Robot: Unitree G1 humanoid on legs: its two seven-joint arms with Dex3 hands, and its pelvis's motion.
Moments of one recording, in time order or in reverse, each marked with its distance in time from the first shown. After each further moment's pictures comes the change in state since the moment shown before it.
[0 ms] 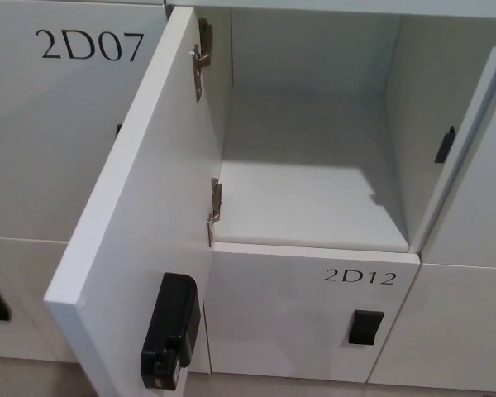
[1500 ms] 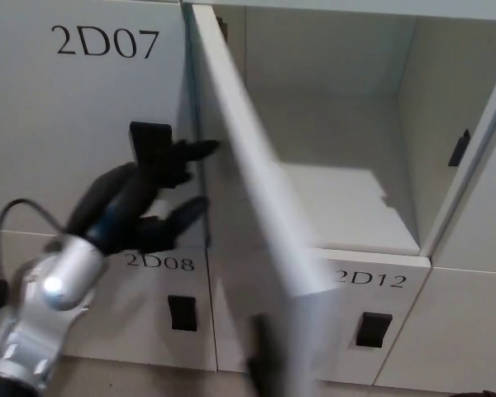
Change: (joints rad) left_arm -0.299 -0.115 -0.386 -0.864 0.242 -0.095 0.128; right_arm -0.014 0.005 0.004 0.048 -0.002 -0.066 -0.036
